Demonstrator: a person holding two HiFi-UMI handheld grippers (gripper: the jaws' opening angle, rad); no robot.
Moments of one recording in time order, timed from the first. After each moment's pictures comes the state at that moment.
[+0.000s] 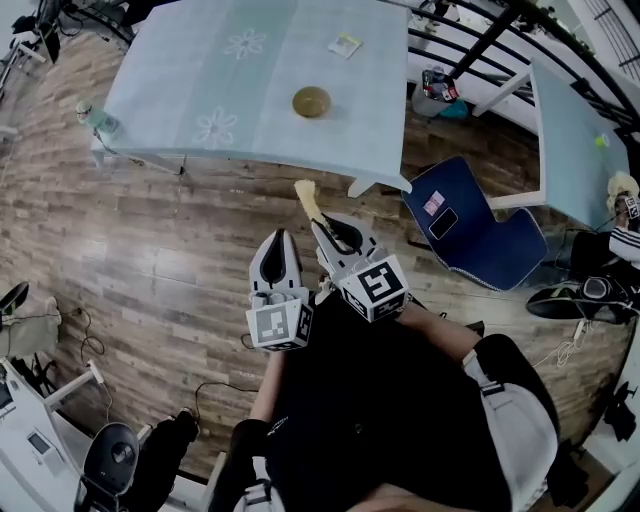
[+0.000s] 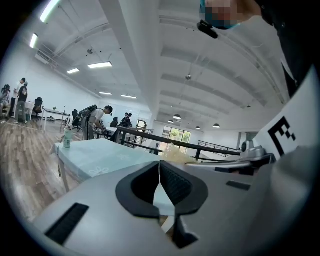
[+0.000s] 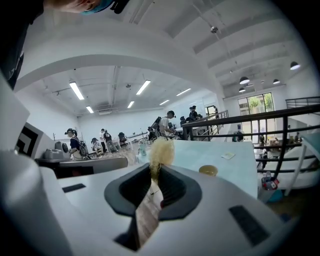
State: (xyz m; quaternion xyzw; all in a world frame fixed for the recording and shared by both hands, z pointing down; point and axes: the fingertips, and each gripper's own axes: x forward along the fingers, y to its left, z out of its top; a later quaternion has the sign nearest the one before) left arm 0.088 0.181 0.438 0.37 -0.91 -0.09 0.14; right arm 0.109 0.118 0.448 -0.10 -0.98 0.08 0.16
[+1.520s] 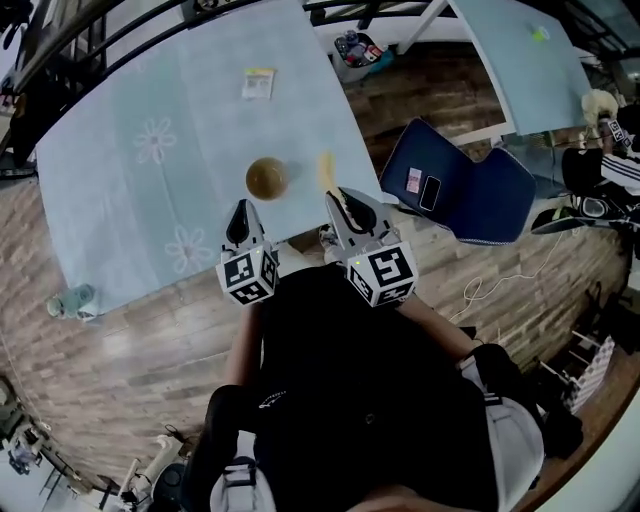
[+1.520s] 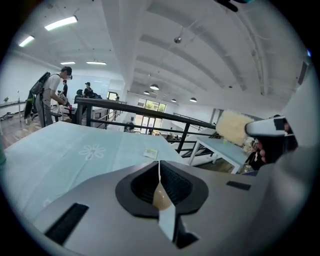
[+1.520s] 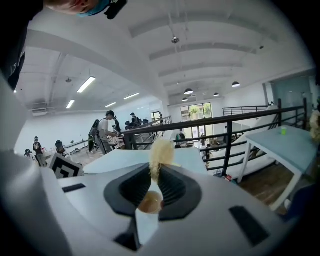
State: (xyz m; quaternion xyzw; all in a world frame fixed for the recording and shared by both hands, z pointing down) left arm -0.184 -0.022 0.546 0.53 -0.81 0.02 0.26; right arm -0.039 -0.102 0.452 0.23 -0.95 0.12 0.16
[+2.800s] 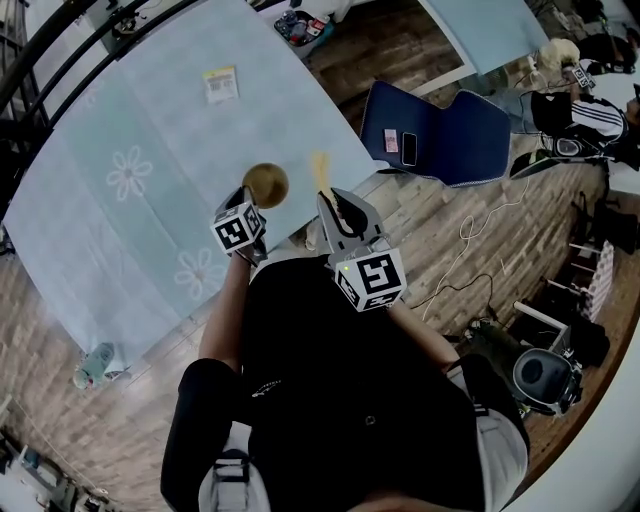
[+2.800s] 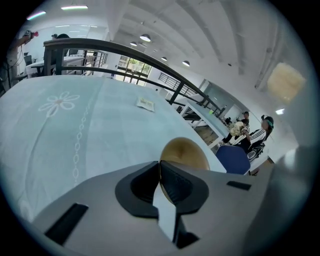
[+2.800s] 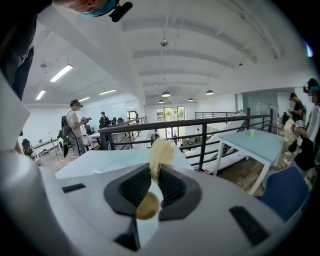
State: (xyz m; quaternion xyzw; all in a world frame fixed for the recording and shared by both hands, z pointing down) left arm -0.211 -0.062 0.712 0.60 -0.64 0.12 0.46; right arm -0.066 -0.066 0.458 0.40 -0.89 0.12 0.18
